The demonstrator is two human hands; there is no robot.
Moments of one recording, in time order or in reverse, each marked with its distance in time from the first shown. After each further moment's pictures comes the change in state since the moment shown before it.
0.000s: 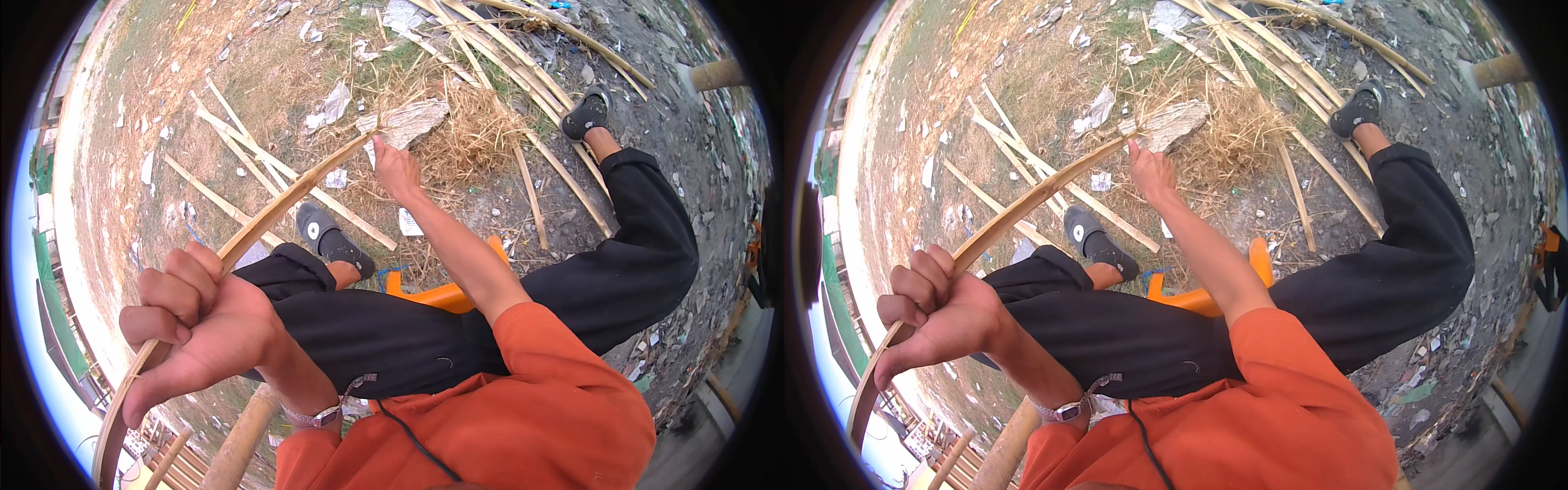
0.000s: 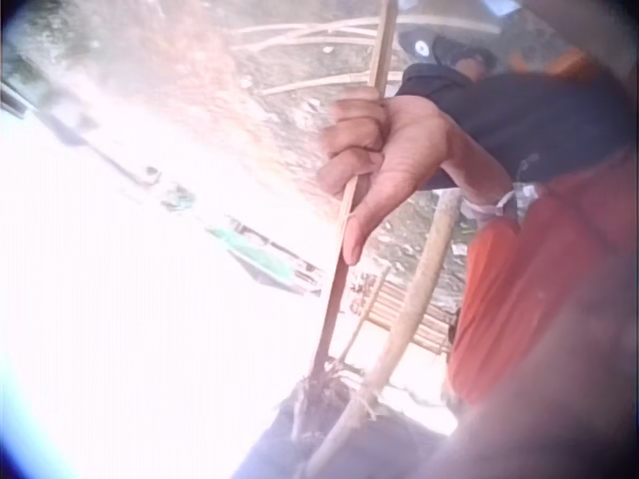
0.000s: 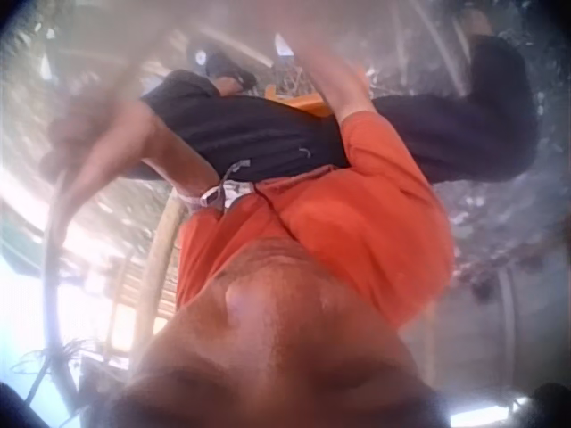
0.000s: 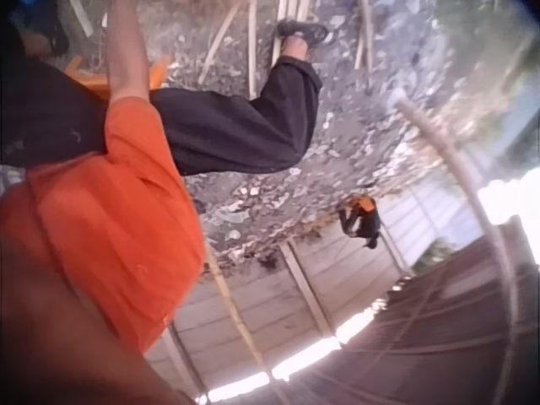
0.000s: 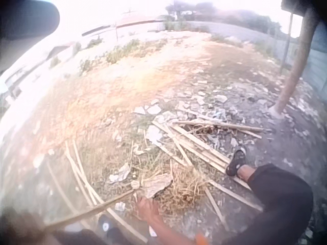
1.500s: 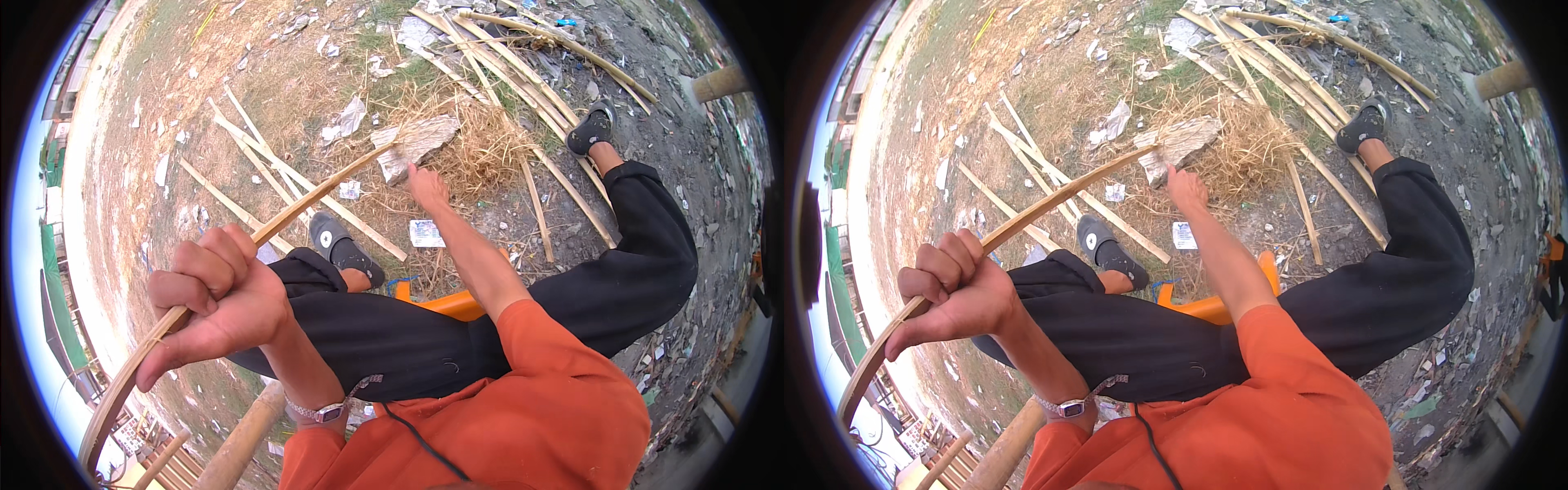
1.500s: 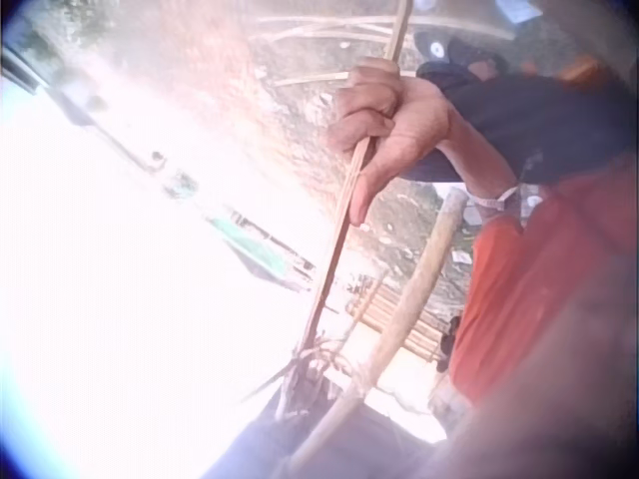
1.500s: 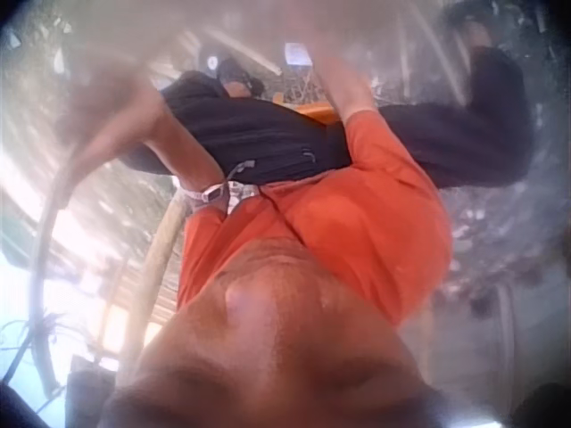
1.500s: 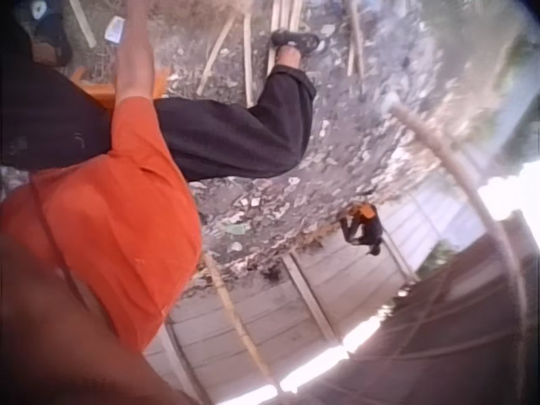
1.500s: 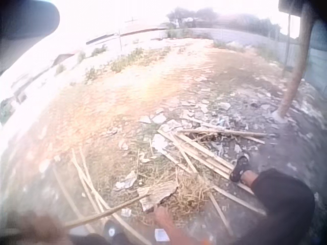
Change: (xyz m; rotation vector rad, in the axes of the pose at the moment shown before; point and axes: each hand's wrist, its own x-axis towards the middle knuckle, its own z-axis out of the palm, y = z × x) left_hand 0.006 0.003 -0.004 -0.139 -0.235 -0.102; right_hand 0.010 0.043 -0.003 -0.086 -0.114 0.264
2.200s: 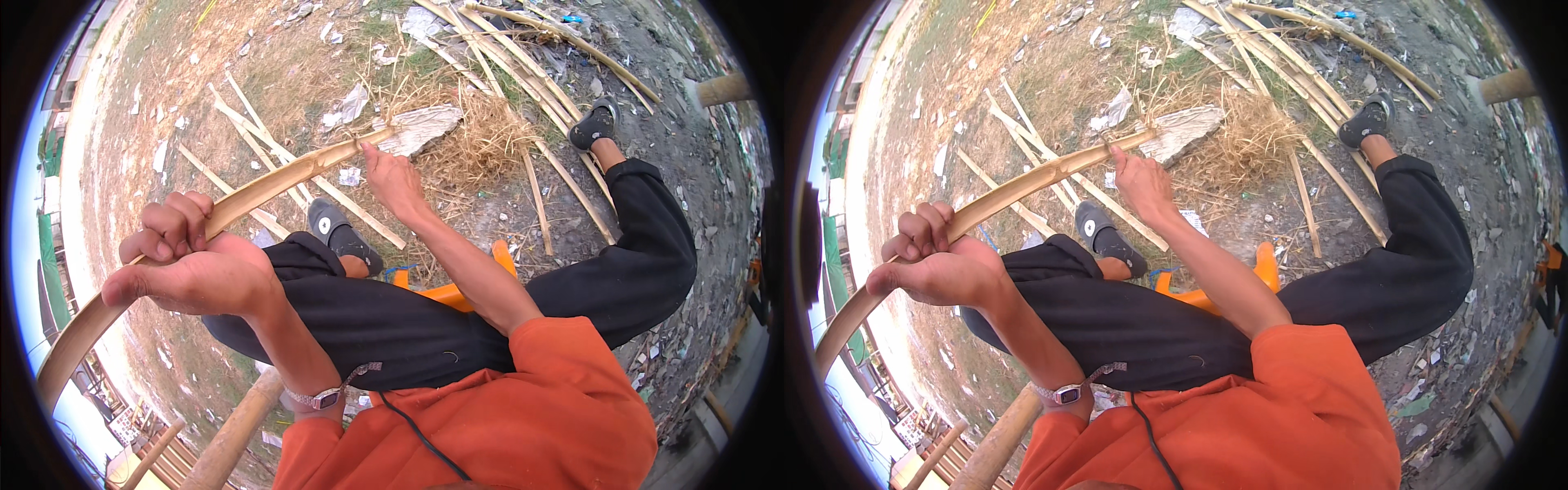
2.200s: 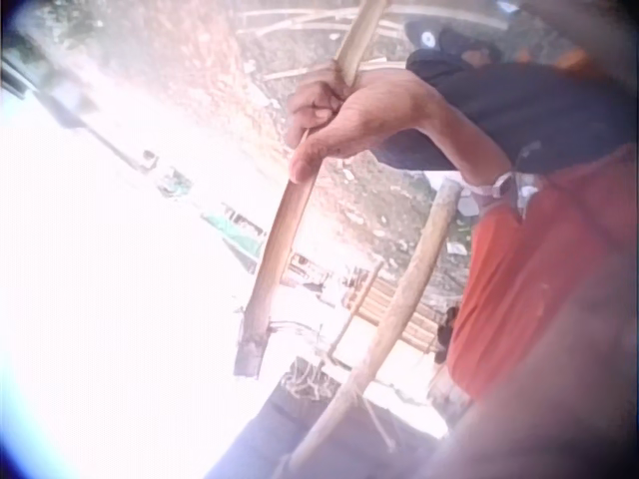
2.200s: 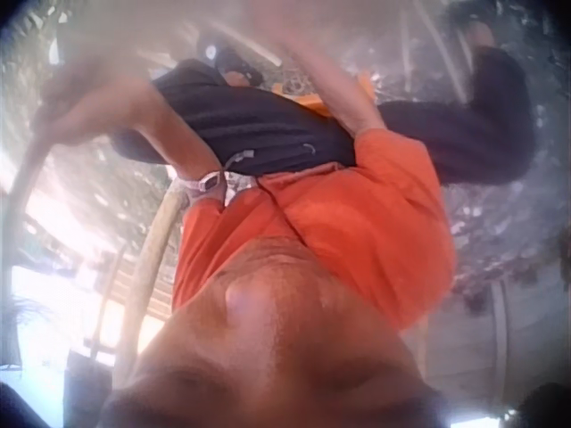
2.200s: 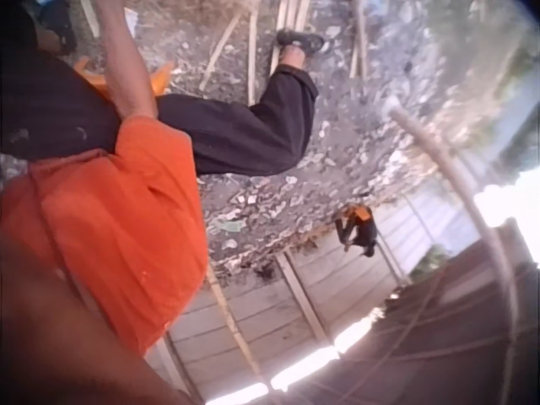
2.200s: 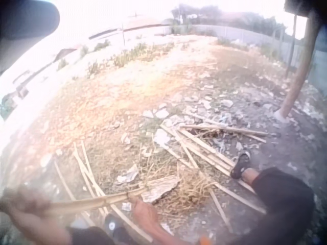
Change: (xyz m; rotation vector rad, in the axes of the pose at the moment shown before) left_hand 0.014 -0.006 -0.002 0.446 0.291 0.165; right_hand -0.097 -0.092 -0.039 0.176 0.023 -0.350
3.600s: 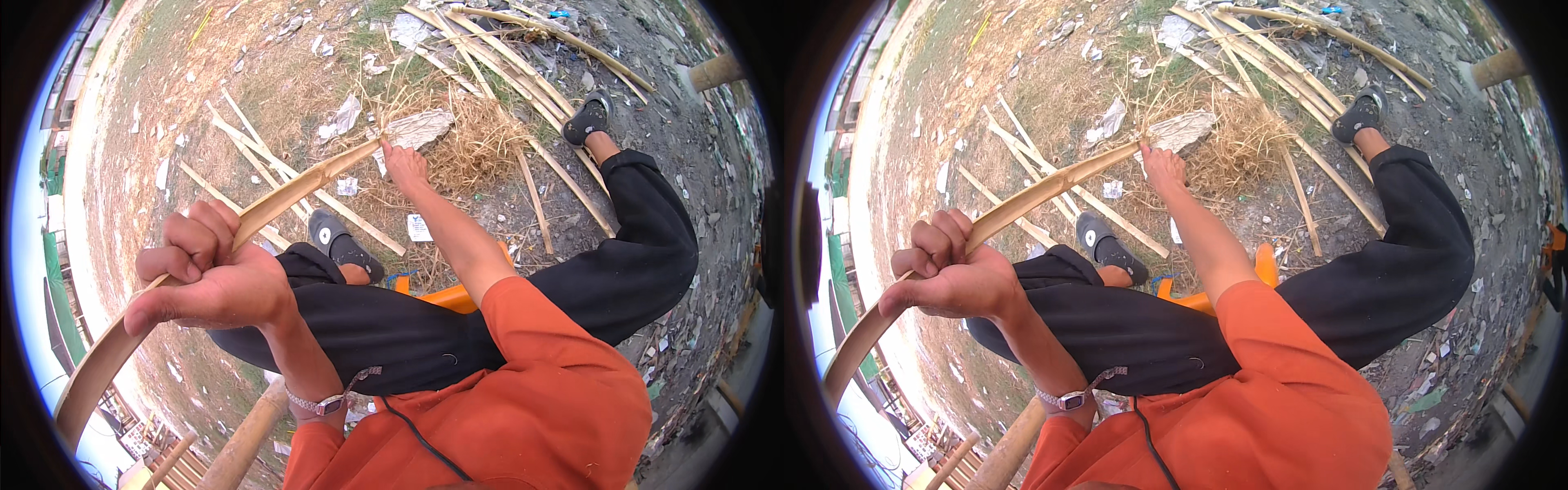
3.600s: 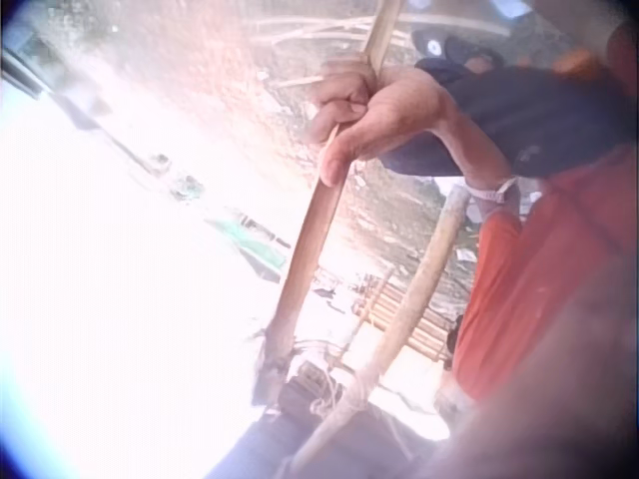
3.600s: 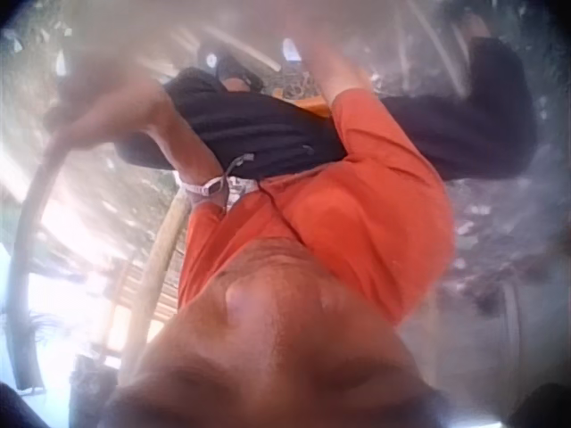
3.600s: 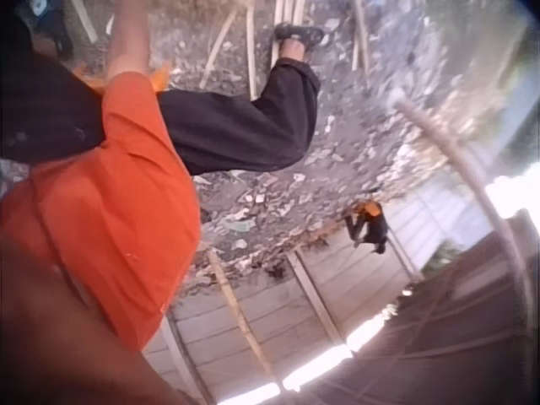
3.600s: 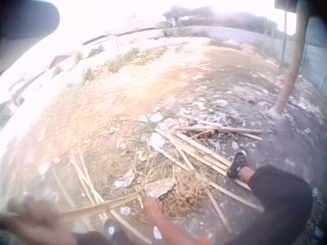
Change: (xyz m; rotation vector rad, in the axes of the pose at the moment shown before) left_hand -0.016 0.006 0.012 -0.124 -0.092 0.005; right_hand 0.078 0.101 0.045 -0.324 0.138 0.048
